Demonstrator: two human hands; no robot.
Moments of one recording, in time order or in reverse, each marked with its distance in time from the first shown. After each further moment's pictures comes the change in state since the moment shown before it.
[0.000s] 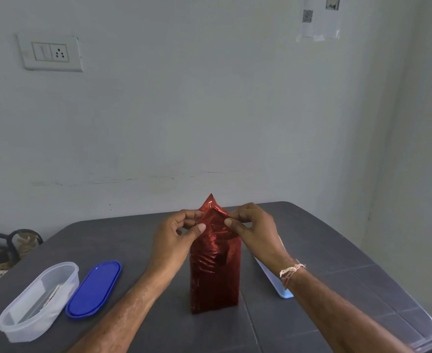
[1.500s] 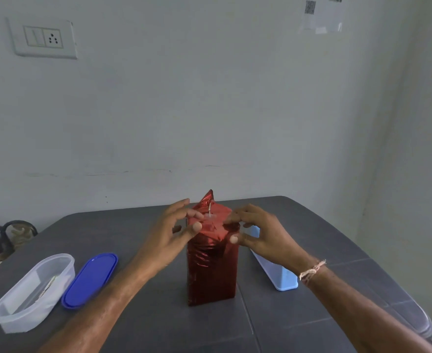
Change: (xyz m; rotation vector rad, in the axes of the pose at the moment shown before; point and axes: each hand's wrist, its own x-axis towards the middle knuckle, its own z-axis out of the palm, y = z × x) left_hand 0.013 -0.031 -0.021 0.155 -0.262 0.167; right_hand -0.005 0.018 -0.029 -0.118 -0.312 -0.258
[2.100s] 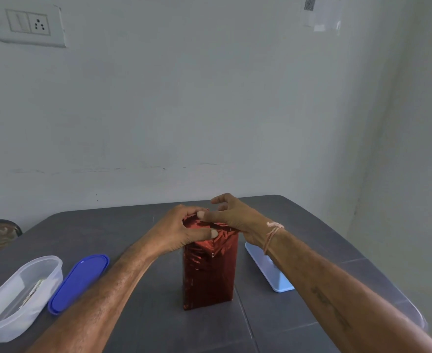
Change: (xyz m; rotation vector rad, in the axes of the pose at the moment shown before) left_hand 0.032 0.010 0.003 -0.012 -0.257 -0.184; right_hand 0.069 -0.019 0.031 0.460 -0.154 0.667
